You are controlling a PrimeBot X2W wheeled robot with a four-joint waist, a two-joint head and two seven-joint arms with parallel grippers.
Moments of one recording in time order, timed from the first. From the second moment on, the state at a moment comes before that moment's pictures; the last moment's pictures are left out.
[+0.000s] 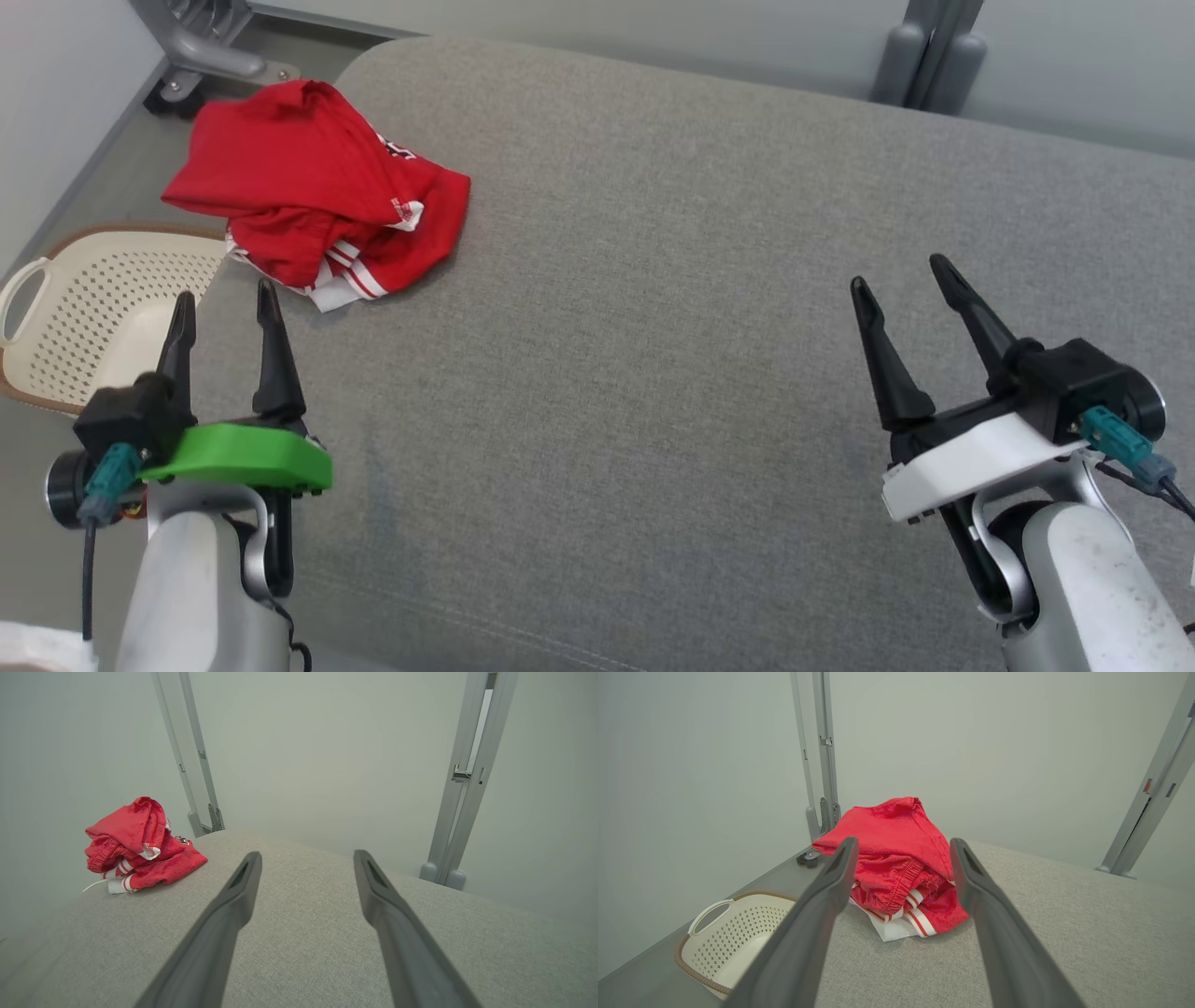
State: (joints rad) left arm -0.33 0.05 0.08 0.37 -0.20 -0.09 -0.26; right arm -0.17 -0.13 0.11 -0.06 0.14 0.13 -0.04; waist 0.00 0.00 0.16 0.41
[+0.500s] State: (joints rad) left arm -0.79 0.18 0.10 0.89 -0.26 -0.12 -0.20; right arm -0.30 -0.21 0.12 -0.12 0.13 0.13 0.00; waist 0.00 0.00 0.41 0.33
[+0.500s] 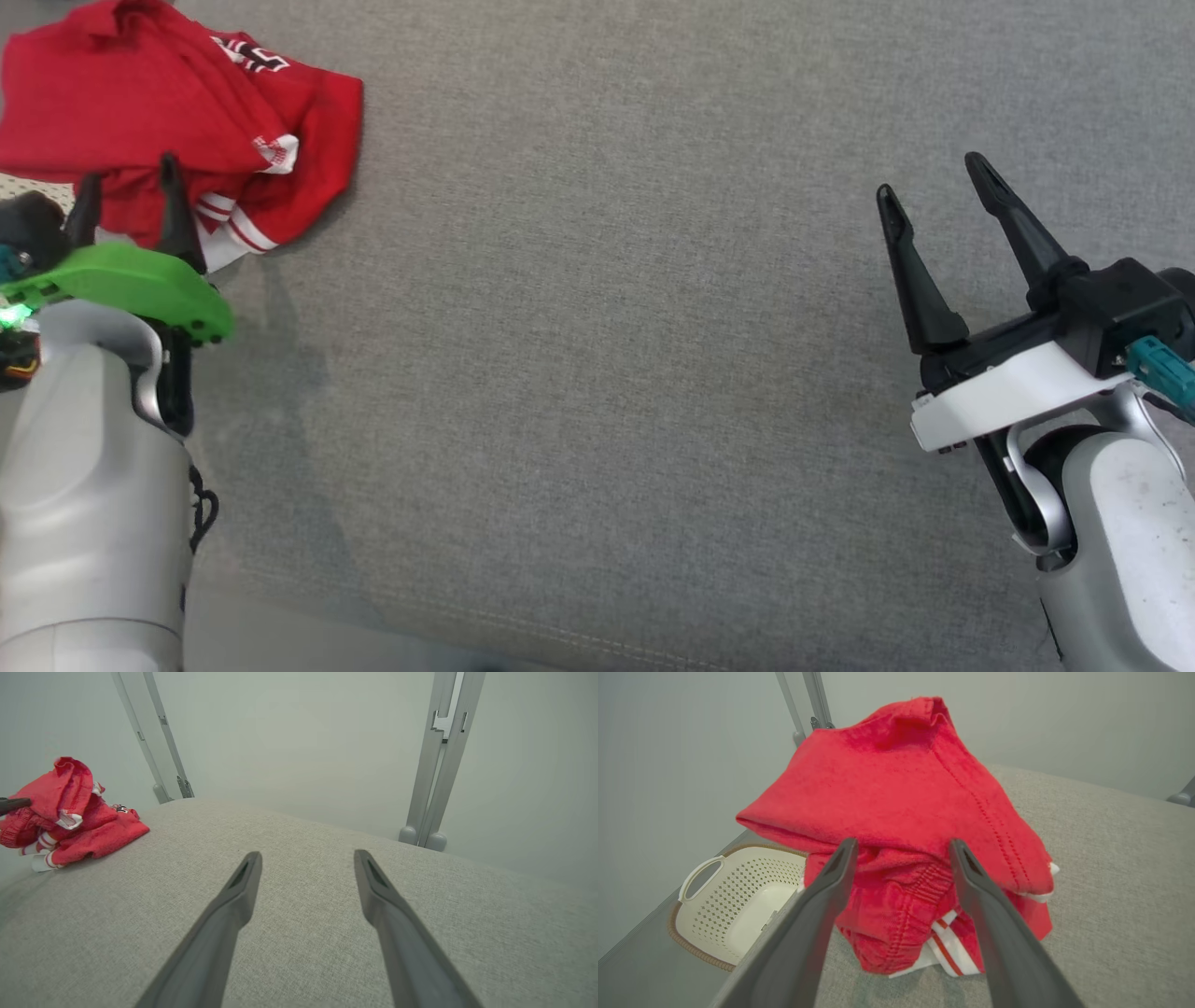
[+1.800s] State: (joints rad) left arm -0.45 0.24 0.10 0.38 -0.22 -0.06 -0.24; right arm -0.13 -0.10 0.04 -0.02 0.13 0.13 -0.08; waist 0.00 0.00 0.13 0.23
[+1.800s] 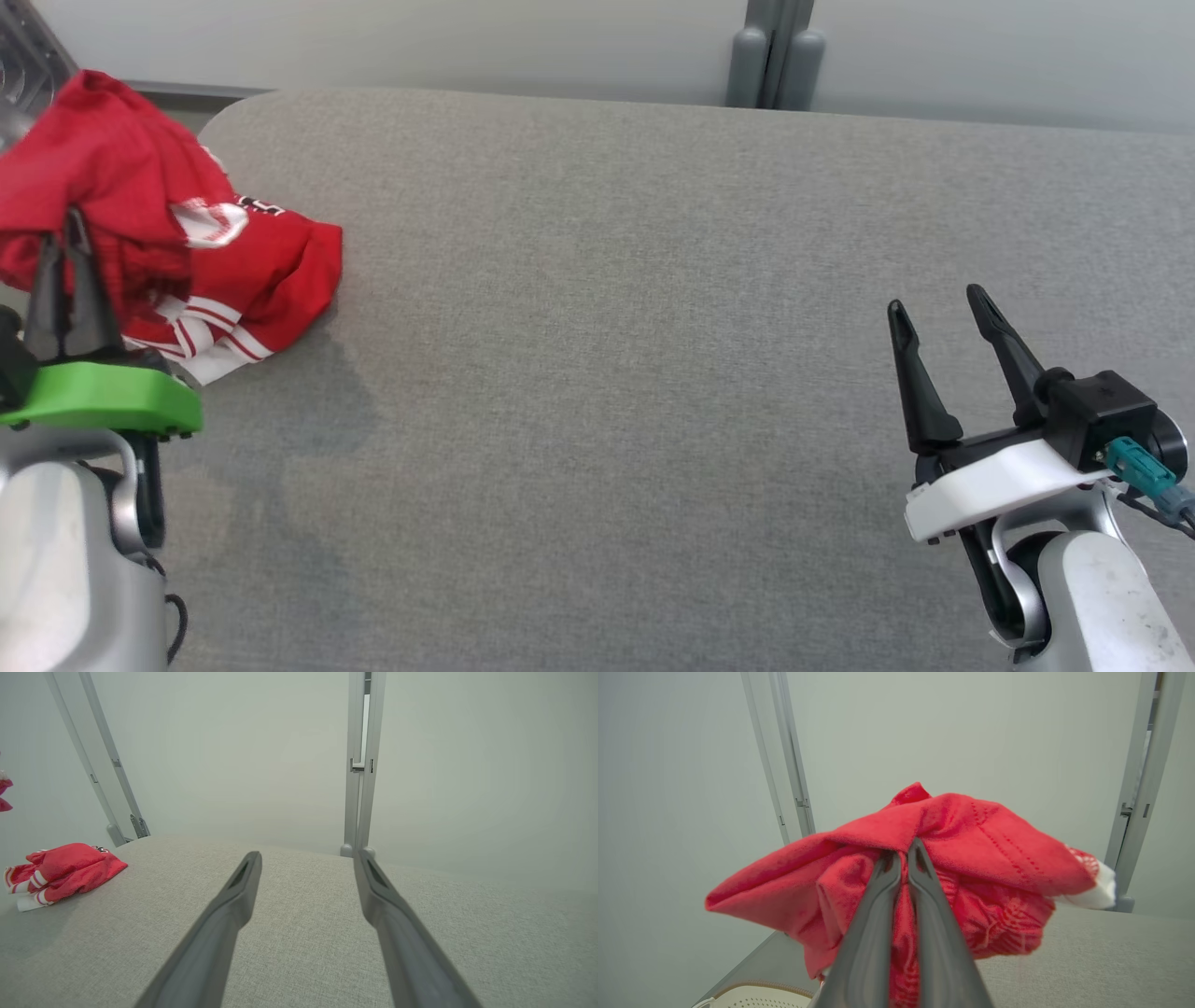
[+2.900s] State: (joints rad) left arm -0.49 0.05 -0.58 0.51 -0.28 -0.12 -0.14; right arm -0.16 -0.06 0.01 0.02 0.18 0.13 -0.15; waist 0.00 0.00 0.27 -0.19
